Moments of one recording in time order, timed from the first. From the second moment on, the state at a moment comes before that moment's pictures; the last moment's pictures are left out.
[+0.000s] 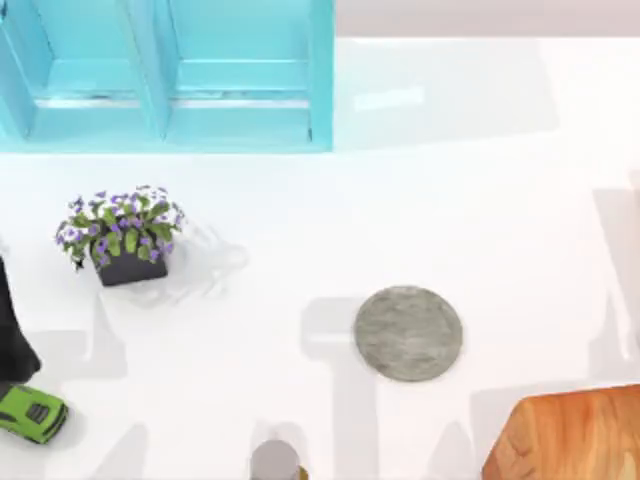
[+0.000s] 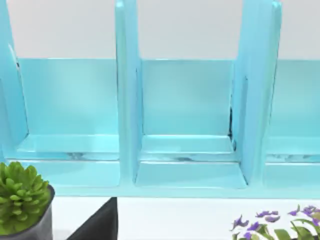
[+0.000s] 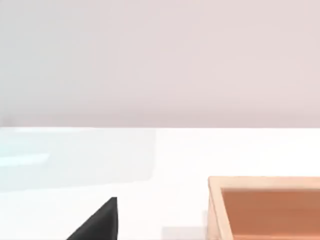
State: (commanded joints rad) left arm 0.00 0.00 0.00 0.00 0.00 0.00; right arm 0.00 0.00 0.00 0.00 0.00 0.00
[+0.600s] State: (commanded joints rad) left arm 0.08 0.24 0.22 -0.19 -0.01 0.32; right arm 0.00 0.00 0.00 0.00 0.00 0.00
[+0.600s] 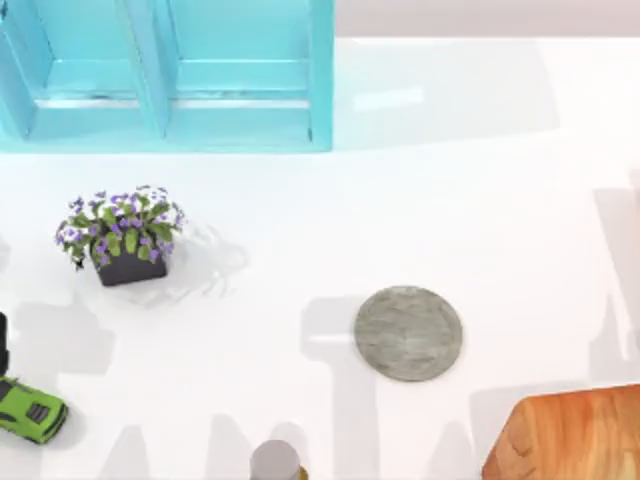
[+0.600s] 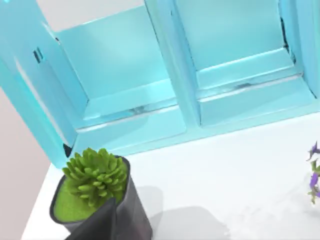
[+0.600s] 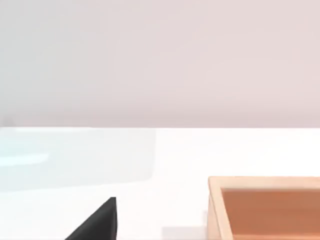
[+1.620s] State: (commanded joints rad) left arm 0.41 1.42 1.13 -1.07 -0.01 1.79; right arm 0.00 0.00 0.00 0.00 0.00 0.00
